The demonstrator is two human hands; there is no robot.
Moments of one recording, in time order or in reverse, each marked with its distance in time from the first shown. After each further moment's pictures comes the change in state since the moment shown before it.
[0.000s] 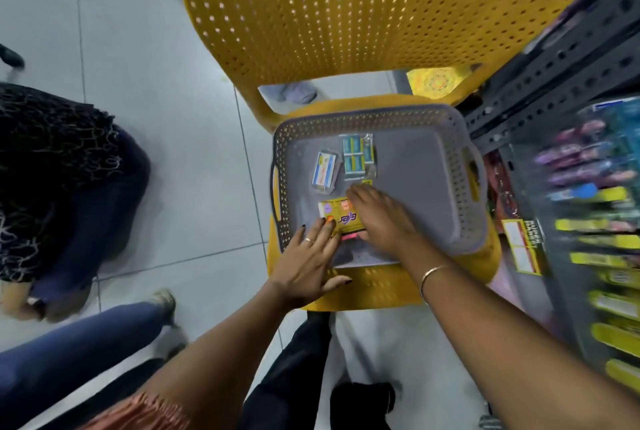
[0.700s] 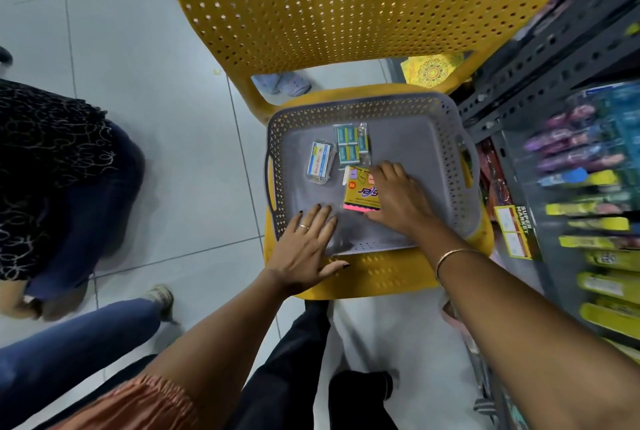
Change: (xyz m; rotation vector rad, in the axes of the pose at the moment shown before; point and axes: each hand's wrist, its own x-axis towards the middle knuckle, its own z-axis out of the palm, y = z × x) left_hand 0.000 -0.002 0.002 -0.056 0.015 -0.023; right_hand -0.013 0.026 -0.010 0.039 0.169 0.154
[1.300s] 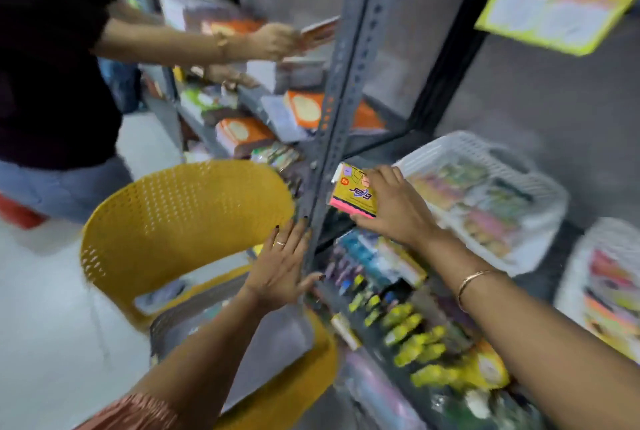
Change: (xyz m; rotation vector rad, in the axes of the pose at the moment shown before) left_hand 0.061 0.173 -0.295 0.204 0.516 0.452; right_hand -0.221 0.049 -0.375 -0.153 0.677 0.309
